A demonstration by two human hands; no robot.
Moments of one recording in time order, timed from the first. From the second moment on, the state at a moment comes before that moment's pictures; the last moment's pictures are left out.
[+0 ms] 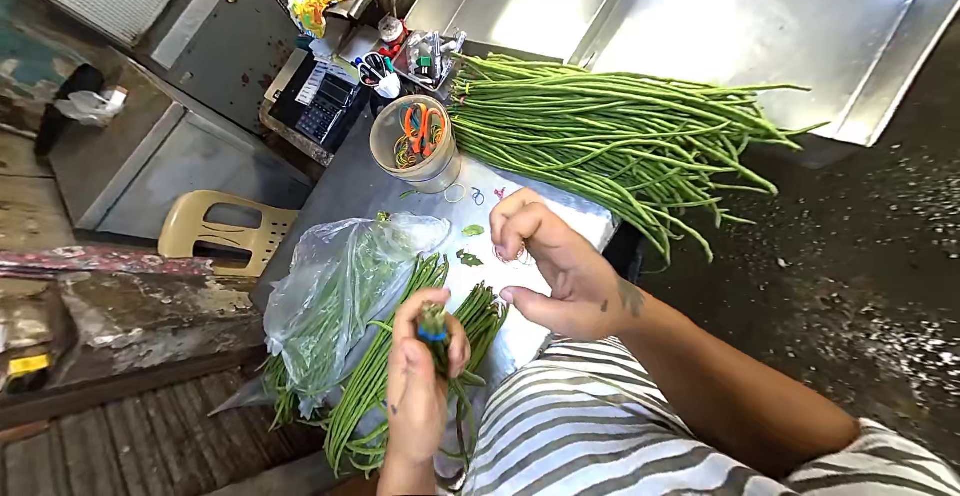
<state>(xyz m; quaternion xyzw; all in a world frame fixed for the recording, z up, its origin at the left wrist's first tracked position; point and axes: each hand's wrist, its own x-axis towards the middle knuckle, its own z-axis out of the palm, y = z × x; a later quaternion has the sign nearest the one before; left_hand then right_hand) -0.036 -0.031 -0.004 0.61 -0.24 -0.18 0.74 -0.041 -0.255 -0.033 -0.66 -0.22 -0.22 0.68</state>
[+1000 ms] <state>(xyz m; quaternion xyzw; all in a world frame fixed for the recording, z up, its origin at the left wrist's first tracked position) -0.069 0.071 -0.037 0.88 -0.18 -0.18 0.40 0.133 -0.356 -0.178 -0.98 0.07 -0.10 0.16</state>
